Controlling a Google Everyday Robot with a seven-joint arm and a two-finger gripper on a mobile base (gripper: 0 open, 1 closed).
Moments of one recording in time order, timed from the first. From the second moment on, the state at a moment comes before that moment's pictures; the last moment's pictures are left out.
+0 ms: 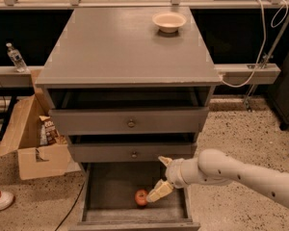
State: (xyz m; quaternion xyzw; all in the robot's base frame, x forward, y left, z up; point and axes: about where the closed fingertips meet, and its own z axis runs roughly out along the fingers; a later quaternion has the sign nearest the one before) arm 0.503 -0.040 0.475 -0.52 0.75 0.26 0.32
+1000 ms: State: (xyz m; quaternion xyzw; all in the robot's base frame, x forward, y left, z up) arm 0.525 -0.035 0.280 -0.46 0.79 0.26 0.31
